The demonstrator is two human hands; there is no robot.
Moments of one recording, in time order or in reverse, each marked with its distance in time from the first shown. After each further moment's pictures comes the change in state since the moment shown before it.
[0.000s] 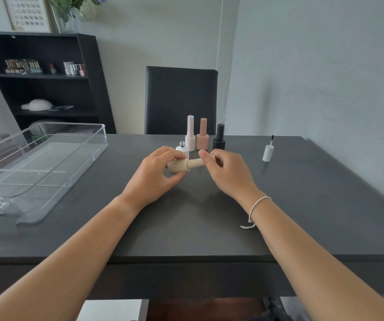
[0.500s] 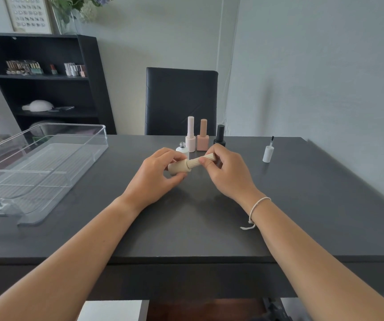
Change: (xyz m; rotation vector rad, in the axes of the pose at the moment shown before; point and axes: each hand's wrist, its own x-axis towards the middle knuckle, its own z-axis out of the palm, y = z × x) left_hand 0.000 0.002 0.000 -0.013 0.005 -0.008; right_hand 0.001 -0.001 0.000 -0.013 0.022 -0.109
